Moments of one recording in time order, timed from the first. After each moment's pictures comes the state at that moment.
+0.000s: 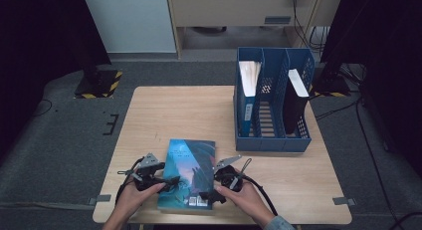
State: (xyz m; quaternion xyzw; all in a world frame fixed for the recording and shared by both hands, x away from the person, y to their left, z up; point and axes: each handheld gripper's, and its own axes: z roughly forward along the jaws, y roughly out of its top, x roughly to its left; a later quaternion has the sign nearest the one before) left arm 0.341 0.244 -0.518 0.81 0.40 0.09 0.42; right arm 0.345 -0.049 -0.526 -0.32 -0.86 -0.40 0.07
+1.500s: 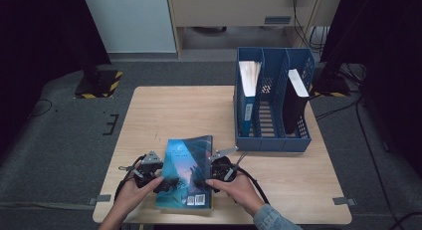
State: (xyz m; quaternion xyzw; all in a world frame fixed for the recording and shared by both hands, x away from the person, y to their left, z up) left arm 0.347 0.242 -0.509 0.84 0.39 0.07 0.37; right arm 0.366 -0.035 -0.515 -0.33 -0.84 -0.42 0.07
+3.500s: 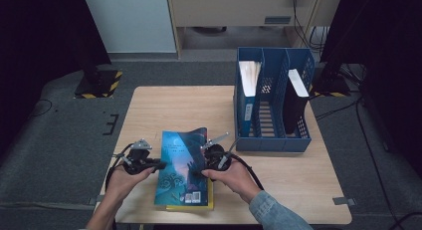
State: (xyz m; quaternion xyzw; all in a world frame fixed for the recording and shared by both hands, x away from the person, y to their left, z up) left arm 0.370 0.268 -0.469 0.84 0.41 0.05 0.36; right arm 0.386 -0.017 -0.474 -0.31 -0.87 -0.38 0.08
